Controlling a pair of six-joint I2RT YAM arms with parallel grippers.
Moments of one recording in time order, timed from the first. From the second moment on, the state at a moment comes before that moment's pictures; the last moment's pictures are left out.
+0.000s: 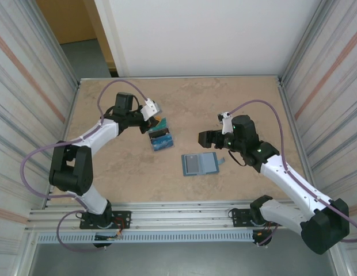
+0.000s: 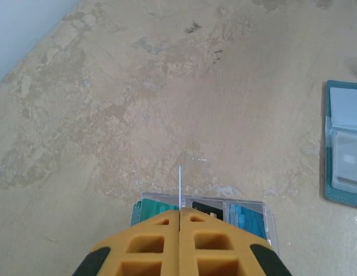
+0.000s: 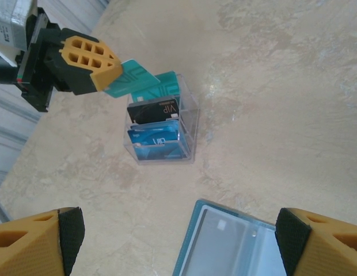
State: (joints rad) left arm -0.27 1.64 1.11 -0.21 0.66 0.70; right arm 0.51 1.02 0.79 -0.32 -0.26 0.44
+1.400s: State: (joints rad) left arm -0.26 1.81 1.21 -0.30 0.65 0.79; right arm 0.51 1.04 0.81 -0.33 -0.25 0.44
